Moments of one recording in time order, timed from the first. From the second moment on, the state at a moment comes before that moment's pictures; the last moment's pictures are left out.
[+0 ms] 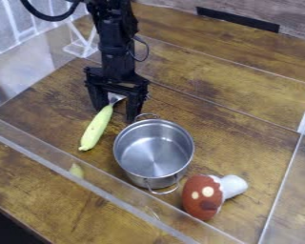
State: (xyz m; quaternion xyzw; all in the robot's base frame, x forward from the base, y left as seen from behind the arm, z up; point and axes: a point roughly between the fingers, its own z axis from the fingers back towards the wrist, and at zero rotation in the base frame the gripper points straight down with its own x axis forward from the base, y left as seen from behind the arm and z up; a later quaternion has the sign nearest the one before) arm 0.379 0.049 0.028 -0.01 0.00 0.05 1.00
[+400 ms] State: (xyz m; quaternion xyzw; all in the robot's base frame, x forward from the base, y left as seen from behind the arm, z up) arm 0.378 0.054 0.028 -0.02 0.01 0.04 1.00
